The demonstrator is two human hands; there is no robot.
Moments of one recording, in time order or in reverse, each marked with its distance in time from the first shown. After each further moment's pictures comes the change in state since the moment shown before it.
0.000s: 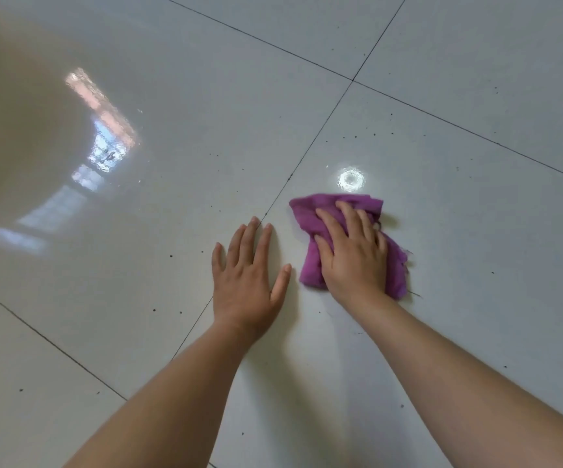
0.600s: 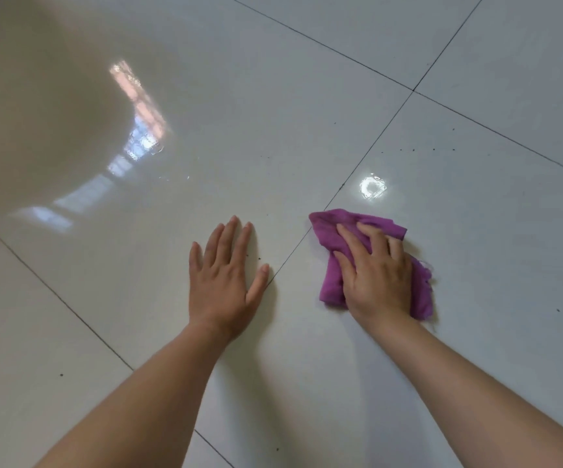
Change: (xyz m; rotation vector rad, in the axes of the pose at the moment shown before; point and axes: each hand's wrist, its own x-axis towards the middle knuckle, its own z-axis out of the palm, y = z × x) left_hand 0.000 -0.082 -0.019 0.004 0.035 -0.107; right_hand 0.000 -0.029 0.016 -0.002 0.103 -0.127
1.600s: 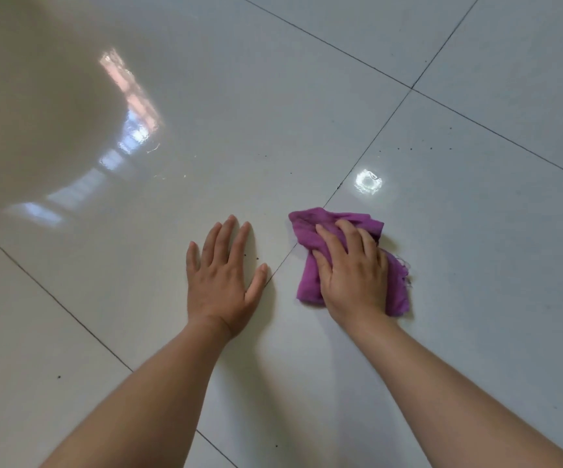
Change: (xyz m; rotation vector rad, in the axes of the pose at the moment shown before) left_hand 0.002 0.000 -0.001 0.010 -0.010 -0.005; right_hand 0.002 -0.029 0.006 -0.010 -0.013 -0.001
